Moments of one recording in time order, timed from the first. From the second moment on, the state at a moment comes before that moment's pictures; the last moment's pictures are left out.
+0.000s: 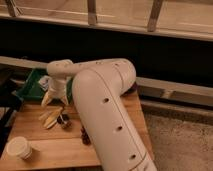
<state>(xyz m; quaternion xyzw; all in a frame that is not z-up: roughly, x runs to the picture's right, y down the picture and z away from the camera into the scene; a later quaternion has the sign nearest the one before) -0.286 0.088 0.851 -0.43 0.13 0.59 0.67</state>
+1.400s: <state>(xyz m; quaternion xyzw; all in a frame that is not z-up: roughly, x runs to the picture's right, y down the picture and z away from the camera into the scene) -0.324 0.132 0.880 -0.46 0.18 0.55 0.67</state>
